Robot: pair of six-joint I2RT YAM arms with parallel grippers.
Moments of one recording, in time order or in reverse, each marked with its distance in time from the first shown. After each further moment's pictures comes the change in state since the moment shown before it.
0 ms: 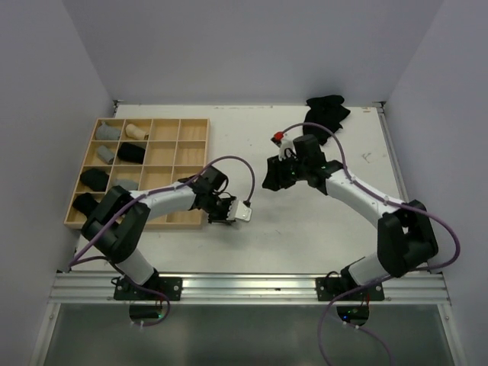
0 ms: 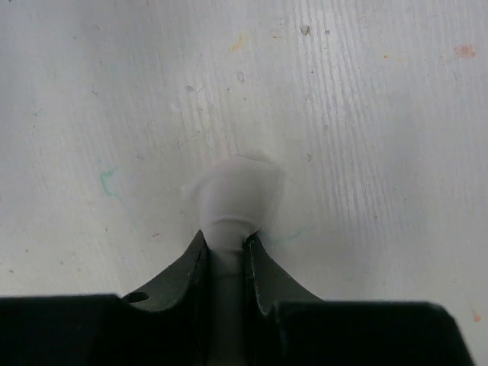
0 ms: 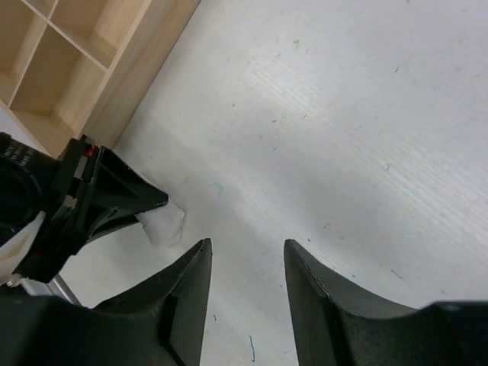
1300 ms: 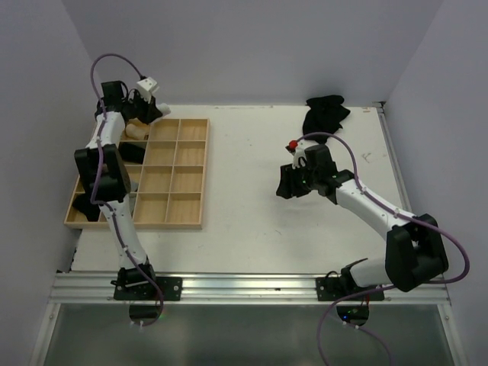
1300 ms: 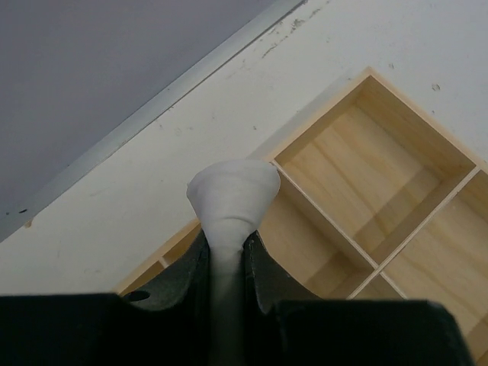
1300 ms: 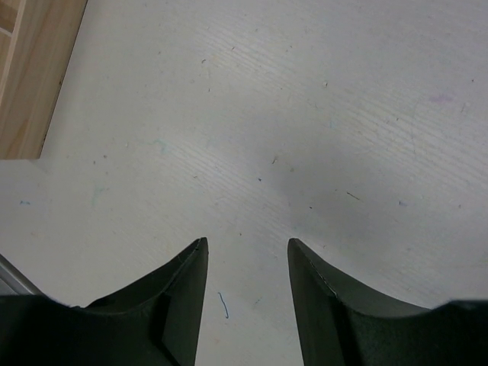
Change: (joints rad) left arm 0.854 0.620 1.112 0.034 0.202 -0.505; right arm -0.078 -0.156 -0.129 -0.061 0.122 0.030
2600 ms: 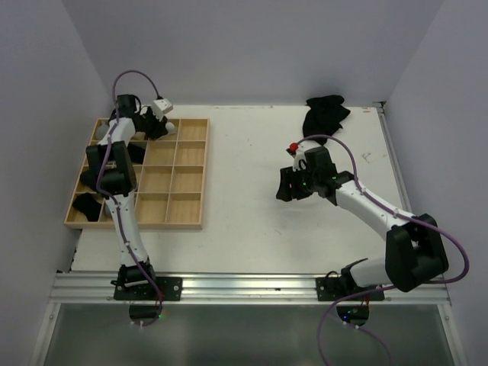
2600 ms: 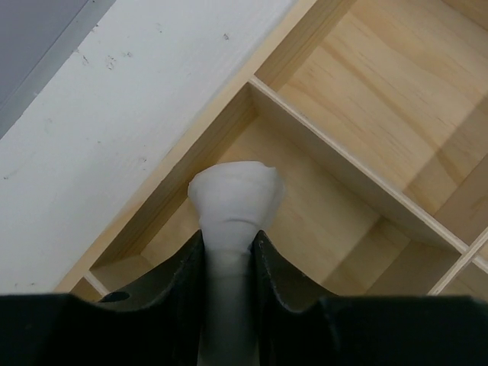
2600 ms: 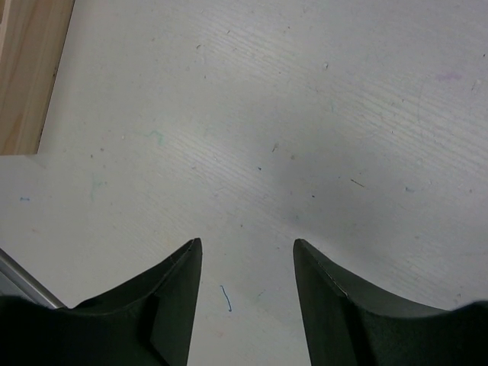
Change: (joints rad) left arm -0.031 0.172 0.039 -0.085 -0.076 0.269; right arm 0.000 0.000 -0.013 -0.014 -0.001 0.020
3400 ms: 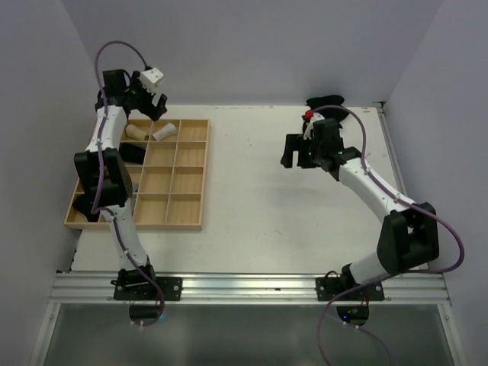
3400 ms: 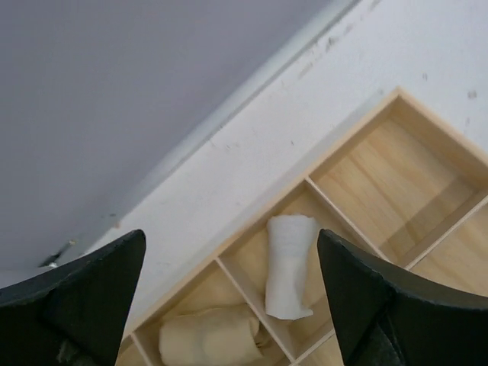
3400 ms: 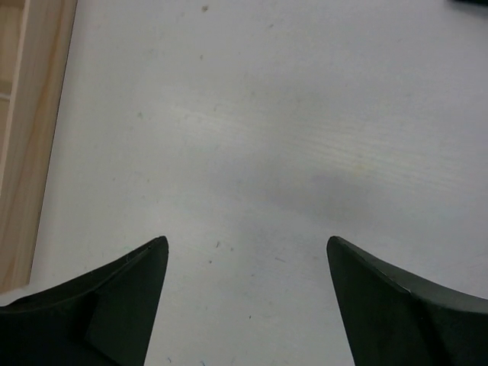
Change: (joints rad) left arm -0.024 -0.196 0.014 -0.008 -0.069 -0.128; right arm -0.080 0.093 0.220 -0.034 0.156 0.062
